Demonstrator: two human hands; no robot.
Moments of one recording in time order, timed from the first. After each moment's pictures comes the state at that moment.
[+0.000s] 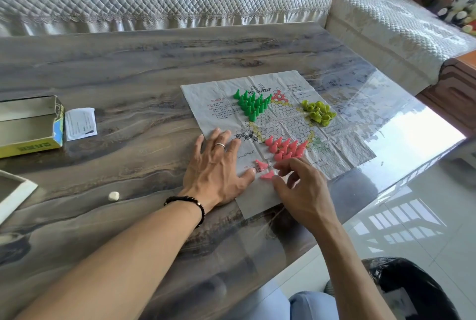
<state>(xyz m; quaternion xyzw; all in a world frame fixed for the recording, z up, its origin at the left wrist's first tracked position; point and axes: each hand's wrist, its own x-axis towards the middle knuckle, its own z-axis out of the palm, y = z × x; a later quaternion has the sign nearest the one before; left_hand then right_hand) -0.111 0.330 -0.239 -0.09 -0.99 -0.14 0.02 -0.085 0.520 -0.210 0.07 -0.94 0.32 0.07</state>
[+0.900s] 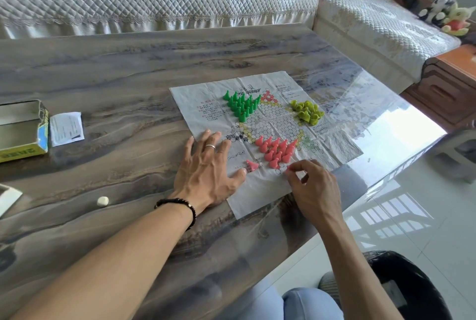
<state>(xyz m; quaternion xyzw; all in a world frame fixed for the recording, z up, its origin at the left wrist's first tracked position) -0.113 0.330 -0.243 -0.09 -0.98 -0.14 0.03 -0.087 0.550 -0.213 -0.06 -0.96 0.26 0.09</state>
